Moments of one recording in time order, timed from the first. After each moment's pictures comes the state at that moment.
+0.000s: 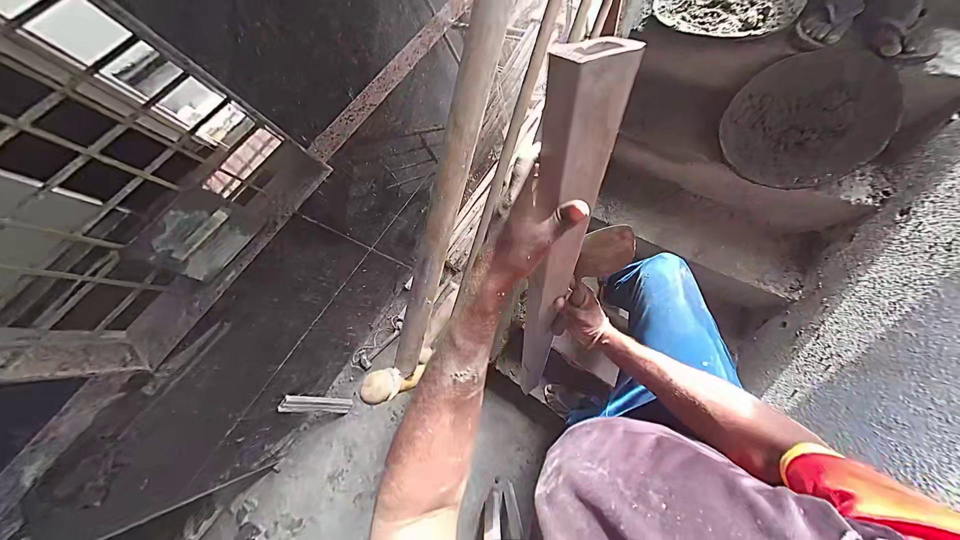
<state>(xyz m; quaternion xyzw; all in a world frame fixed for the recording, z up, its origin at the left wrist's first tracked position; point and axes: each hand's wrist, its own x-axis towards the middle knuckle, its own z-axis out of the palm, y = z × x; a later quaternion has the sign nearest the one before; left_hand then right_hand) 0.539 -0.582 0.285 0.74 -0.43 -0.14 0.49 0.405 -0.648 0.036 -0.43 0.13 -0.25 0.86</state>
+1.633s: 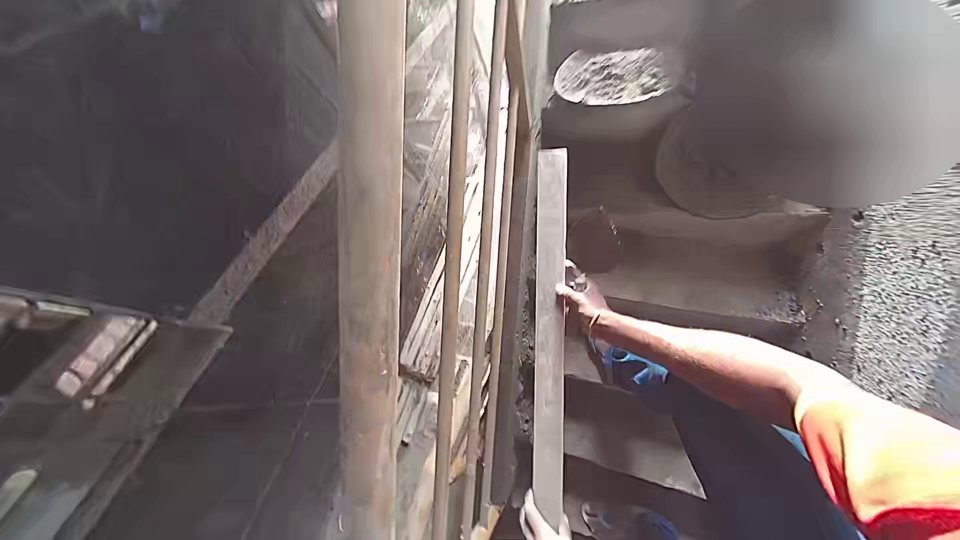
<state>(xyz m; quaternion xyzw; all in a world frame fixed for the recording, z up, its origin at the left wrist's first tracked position) 0.466 -0.459 -0.183 0.94 -0.16 -0.20 0.20 0.538 -0.892 -0.031 -0.55 0.48 -0.25 0.64</state>
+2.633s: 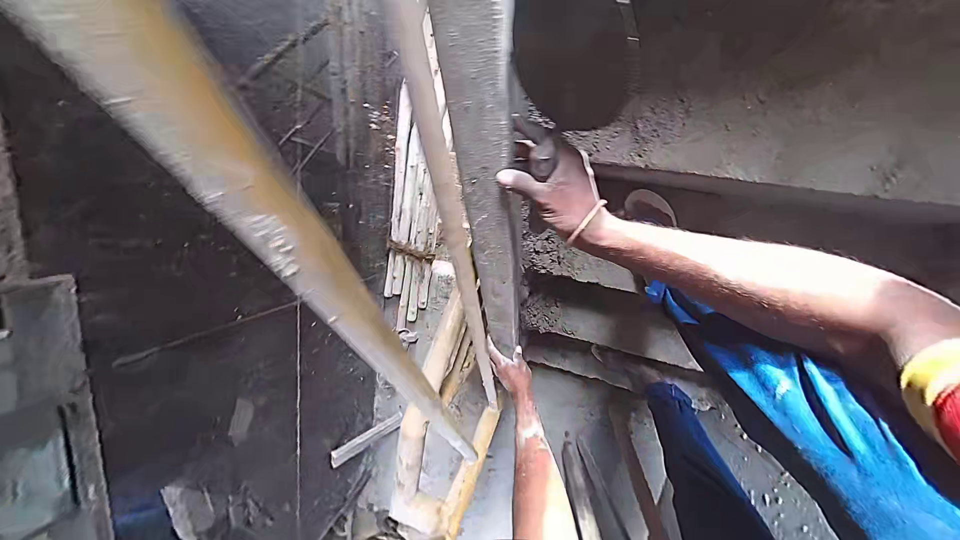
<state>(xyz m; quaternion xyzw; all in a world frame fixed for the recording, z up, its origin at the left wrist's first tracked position) 0.615 -0.541 -0.379 0.96 -0.05 -0.19 0.19 0.653 -0.929 -0.195 -0.53 0.32 -0.32 0.72</state>
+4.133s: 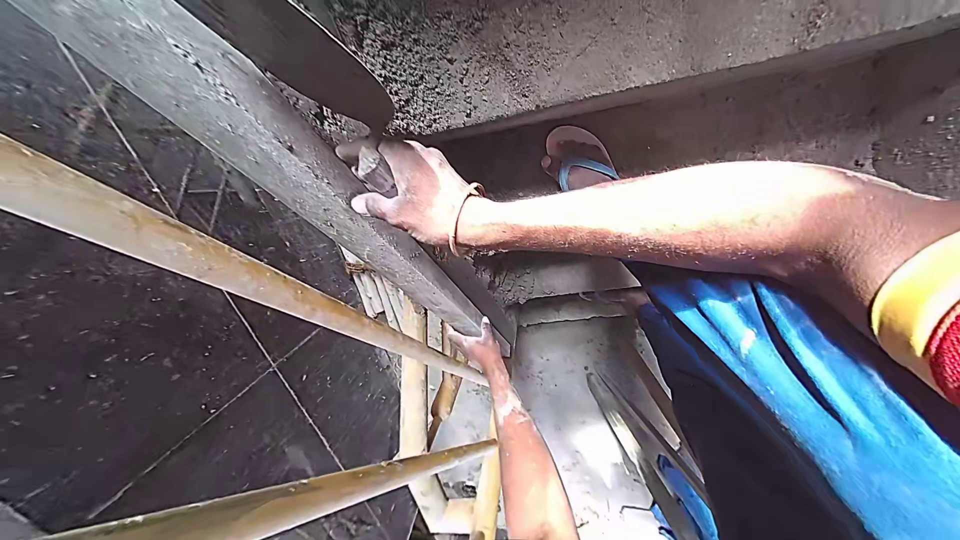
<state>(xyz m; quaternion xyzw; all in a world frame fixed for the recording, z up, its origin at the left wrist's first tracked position) 0.655 -0.572 -0.389 0.97 -0.11 -0.19 0.13 0.643 -0.948 -0.200 -0.64 0.36 -0.16 0.66</state>
